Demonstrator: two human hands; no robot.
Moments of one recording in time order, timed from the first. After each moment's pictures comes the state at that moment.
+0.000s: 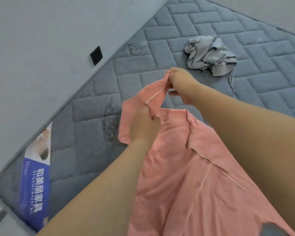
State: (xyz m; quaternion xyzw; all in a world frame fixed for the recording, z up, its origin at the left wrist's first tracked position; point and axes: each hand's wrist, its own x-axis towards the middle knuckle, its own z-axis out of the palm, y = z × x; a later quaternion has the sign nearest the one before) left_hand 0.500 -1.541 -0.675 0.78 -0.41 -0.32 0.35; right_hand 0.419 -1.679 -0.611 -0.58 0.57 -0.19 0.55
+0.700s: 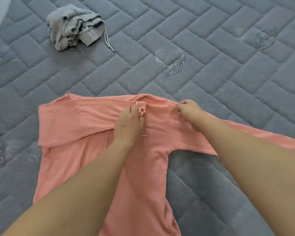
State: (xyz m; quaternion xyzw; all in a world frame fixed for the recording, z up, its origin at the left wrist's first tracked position) left_hand 0.171 -1.507 -0.755 0.61 -0.77 -0.15 0.08; right_hand -0.041 -1.513 -0.747 -0.31 0.78 -0.23 0.49
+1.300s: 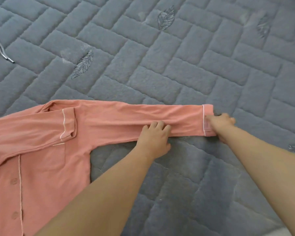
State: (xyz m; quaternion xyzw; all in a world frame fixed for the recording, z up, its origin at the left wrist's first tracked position) left_hand -0.114 -1.357 -0.766 0.28 -0.94 -0.15 -0.14; right_hand -0.334 -1.284 -0.758 -0.02 0.94 -0.13 0.31
